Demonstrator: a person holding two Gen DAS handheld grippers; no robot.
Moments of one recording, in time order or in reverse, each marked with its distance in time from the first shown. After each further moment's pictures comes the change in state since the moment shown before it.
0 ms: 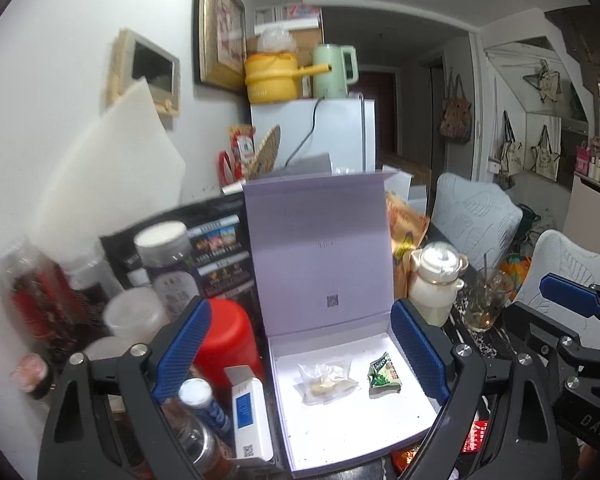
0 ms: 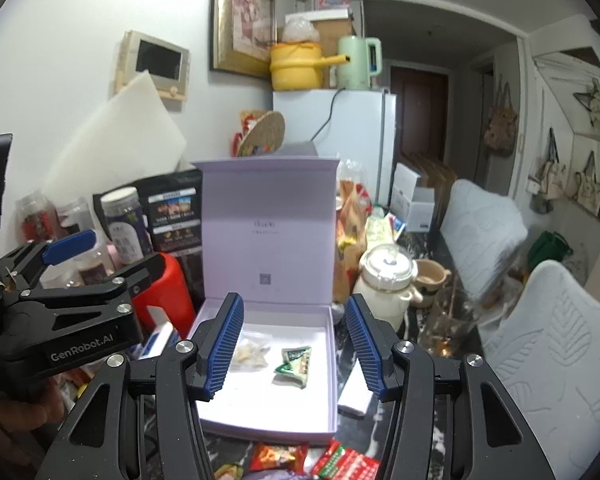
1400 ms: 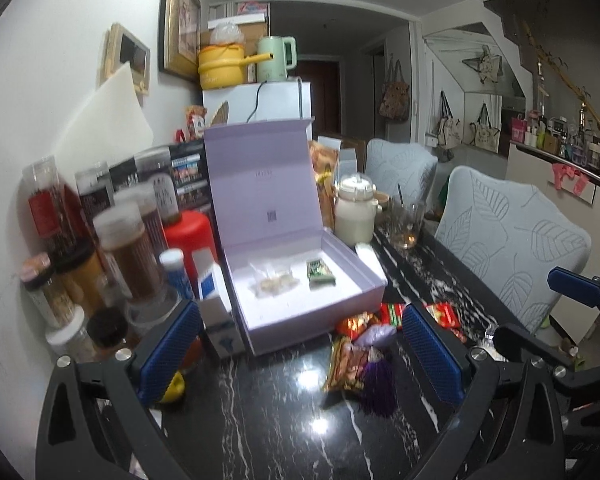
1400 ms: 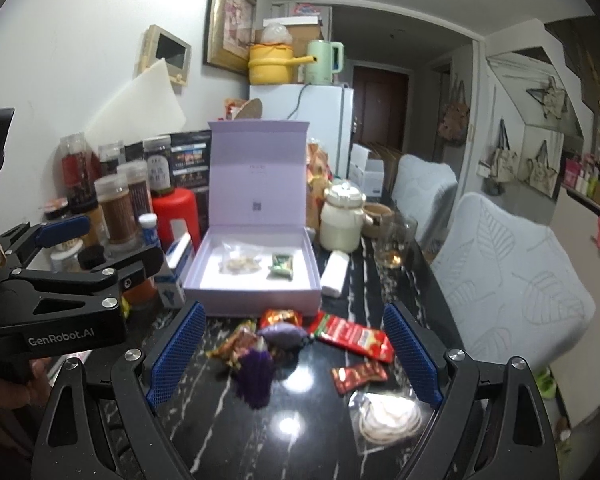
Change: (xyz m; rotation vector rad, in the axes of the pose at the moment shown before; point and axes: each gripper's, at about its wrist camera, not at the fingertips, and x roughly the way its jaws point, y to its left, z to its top) left arm -0.119 -0.007 -0.124 0.056 0.060 -0.207; right arm -0.145 0.048 -0.134 0.030 0.021 -0.148
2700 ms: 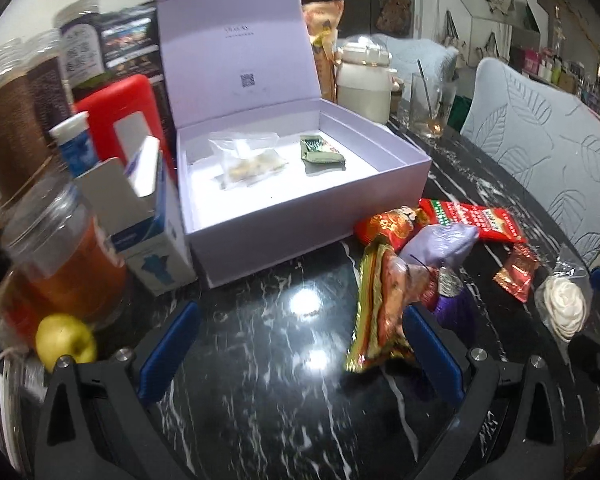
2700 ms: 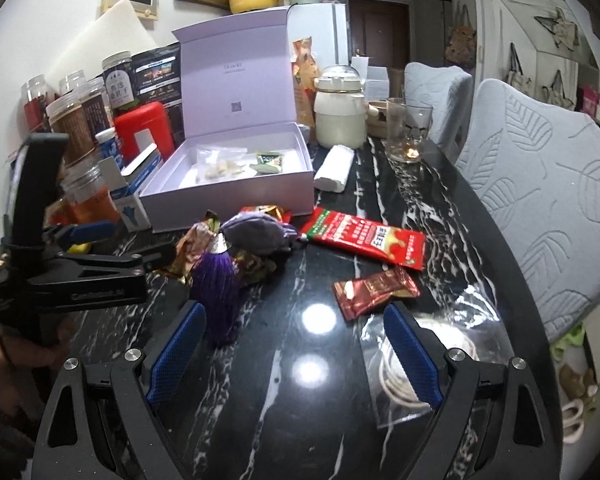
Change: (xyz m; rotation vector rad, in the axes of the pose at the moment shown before) left arm 0.155 -0.001 -0.071 0.035 0.319 -0.042; right arm 0.095 -0.039 -0.082 0.095 0.224 0.075
